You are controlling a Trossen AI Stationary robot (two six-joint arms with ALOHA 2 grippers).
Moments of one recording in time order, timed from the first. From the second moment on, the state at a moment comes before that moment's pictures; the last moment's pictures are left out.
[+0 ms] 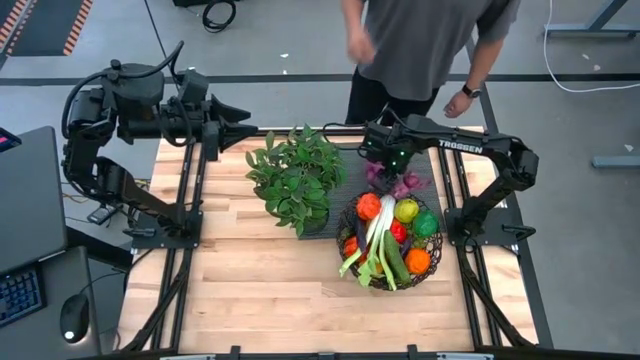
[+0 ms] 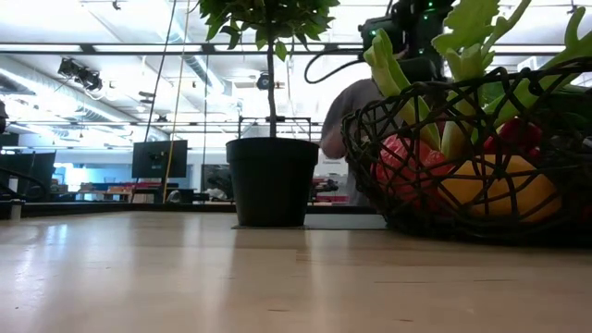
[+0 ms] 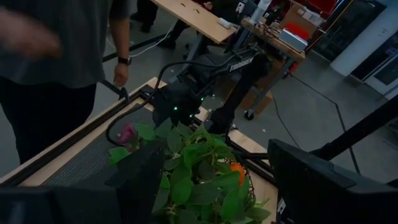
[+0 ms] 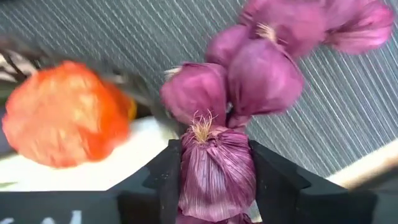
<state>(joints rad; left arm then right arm) 0.12 1.43 2.36 -1.22 -0.14 -0.51 -0.43 1.55 1.34 -1.26 -0.04 0.23</state>
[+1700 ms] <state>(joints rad) 0.12 1.43 2.36 -1.28 -0.16 -0.37 0.25 1.52 1.70 -1.49 -0.15 1.17</state>
